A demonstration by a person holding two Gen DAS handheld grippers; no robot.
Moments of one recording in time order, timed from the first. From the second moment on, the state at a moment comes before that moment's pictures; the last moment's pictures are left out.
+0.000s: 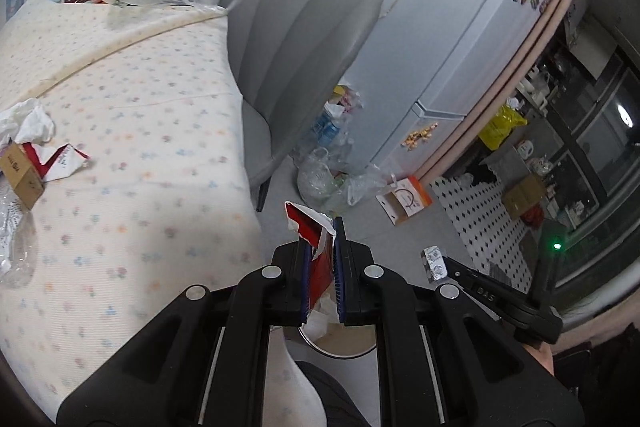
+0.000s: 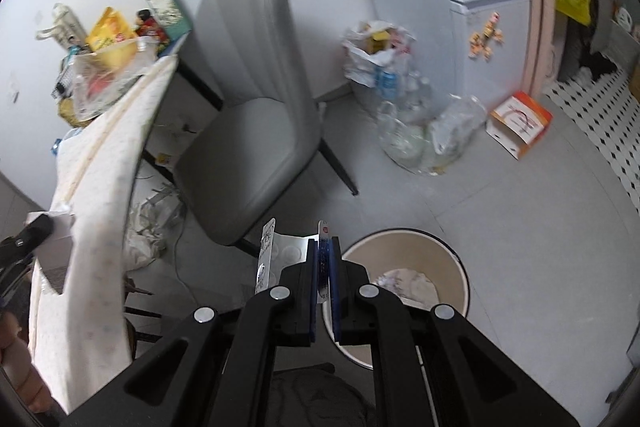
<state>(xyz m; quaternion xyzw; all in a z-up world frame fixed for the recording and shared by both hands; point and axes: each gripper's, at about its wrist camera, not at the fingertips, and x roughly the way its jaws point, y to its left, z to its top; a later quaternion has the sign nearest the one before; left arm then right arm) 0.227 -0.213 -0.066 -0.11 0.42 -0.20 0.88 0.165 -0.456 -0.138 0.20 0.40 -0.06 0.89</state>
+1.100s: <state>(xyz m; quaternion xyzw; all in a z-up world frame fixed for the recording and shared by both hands) 0.242 -0.373 -0.118 -0.03 0.50 -0.30 0.81 0.076 -0.534 -0.144 0.28 0.34 -0.11 0.89</state>
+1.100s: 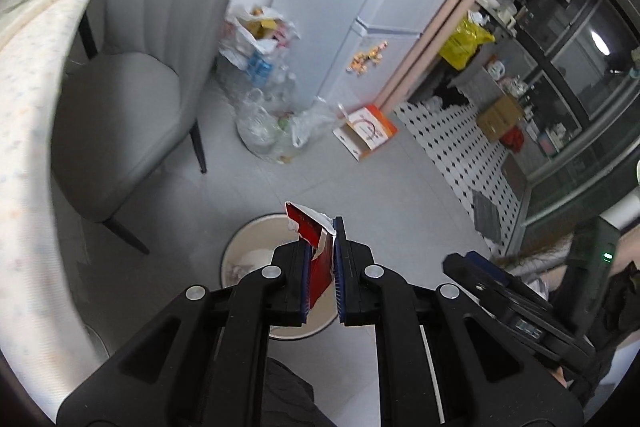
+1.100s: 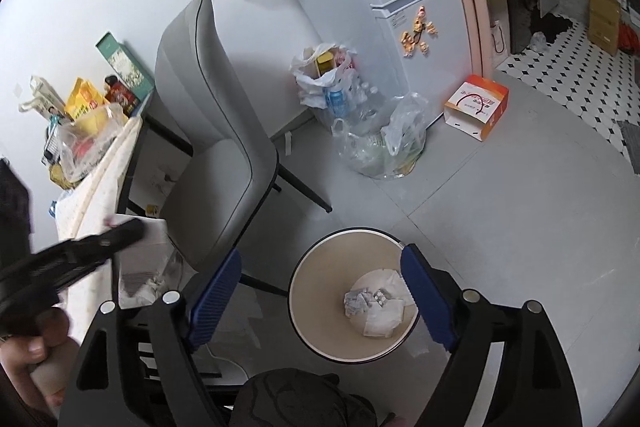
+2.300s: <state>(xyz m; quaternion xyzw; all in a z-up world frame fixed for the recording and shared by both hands) 0.269 -0.157 -0.028 -0.12 0.39 -0.17 0.90 0.158 -0.372 -0.068 0.20 0.32 0.03 0.92</state>
